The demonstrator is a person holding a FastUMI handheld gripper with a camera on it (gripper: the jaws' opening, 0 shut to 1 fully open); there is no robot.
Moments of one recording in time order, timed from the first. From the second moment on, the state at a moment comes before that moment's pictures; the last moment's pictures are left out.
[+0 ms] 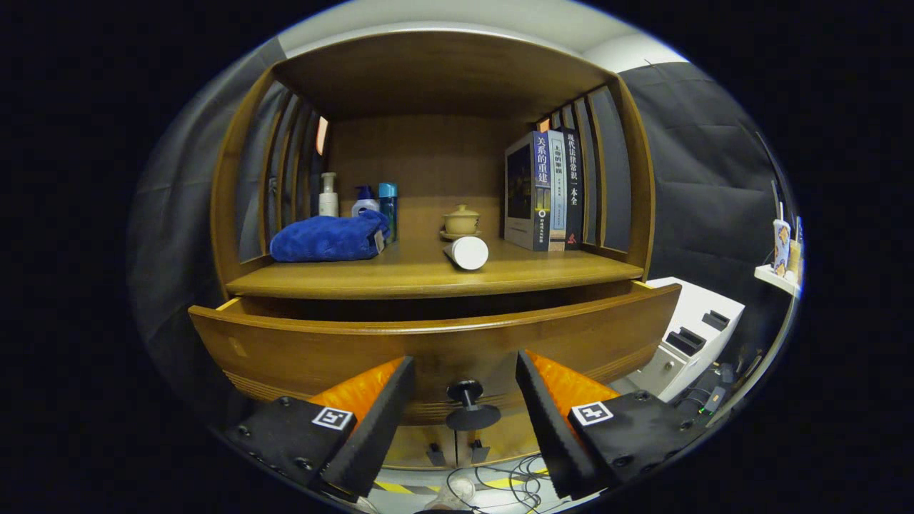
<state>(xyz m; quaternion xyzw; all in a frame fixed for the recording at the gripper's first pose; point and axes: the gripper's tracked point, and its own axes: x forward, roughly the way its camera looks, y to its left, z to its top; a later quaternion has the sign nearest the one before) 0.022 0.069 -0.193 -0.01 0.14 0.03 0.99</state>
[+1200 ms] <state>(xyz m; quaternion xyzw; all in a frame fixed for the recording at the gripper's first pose) 0.044 0.086 -0.119 -0.04 0.13 0.04 0.99</state>
